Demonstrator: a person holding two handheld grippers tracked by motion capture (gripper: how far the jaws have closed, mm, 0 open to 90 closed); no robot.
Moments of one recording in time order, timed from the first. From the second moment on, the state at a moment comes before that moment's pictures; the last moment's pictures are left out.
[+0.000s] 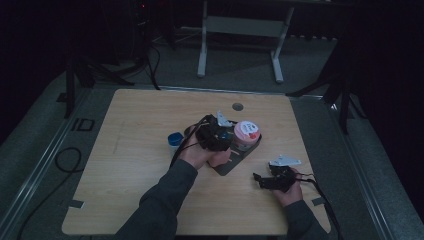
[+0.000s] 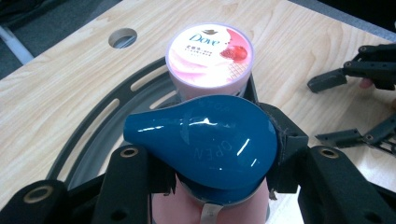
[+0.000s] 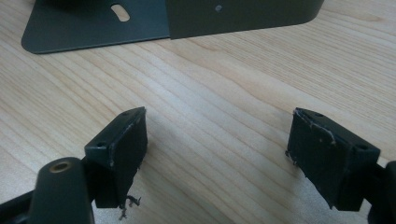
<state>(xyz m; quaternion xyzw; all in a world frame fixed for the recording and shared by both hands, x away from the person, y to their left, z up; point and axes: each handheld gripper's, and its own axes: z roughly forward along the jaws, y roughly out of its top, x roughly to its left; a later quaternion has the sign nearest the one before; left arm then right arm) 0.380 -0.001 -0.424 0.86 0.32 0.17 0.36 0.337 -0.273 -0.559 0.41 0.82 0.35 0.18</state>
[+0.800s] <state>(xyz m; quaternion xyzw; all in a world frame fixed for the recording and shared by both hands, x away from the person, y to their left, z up) 0.416 -0.012 -0.424 0.85 0.35 0.20 0.35 0.337 -0.273 -0.559 0.41 0.82 0.35 0.18</state>
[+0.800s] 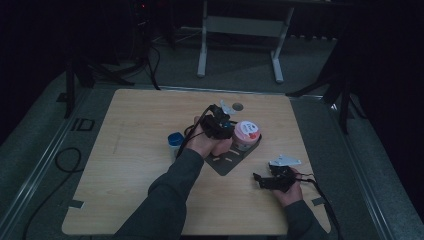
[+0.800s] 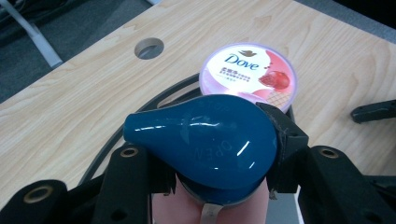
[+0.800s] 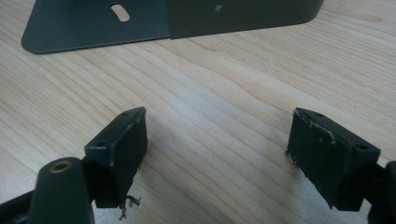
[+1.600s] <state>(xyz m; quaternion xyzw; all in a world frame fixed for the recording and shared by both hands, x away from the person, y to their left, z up) 0.442 -0.013 -0.431 0.84 0.38 0.20 0.35 0.337 -0.273 -0.559 0.41 0.82 0.35 0.18</state>
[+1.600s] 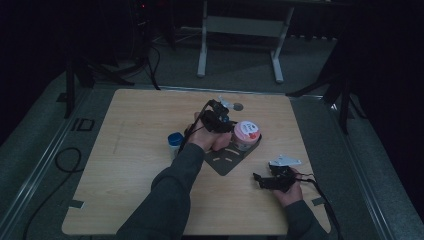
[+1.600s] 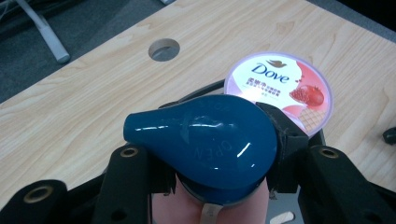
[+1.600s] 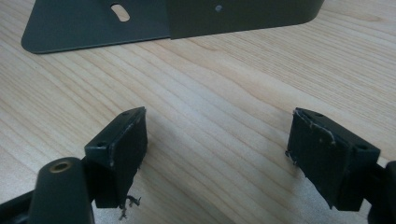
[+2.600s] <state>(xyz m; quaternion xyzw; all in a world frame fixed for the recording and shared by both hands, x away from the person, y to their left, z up) 0.475 -0.024 -0.438 0.81 0.41 0.21 0.35 0.337 -0.272 -0.559 0.41 0.82 0.35 0.18</state>
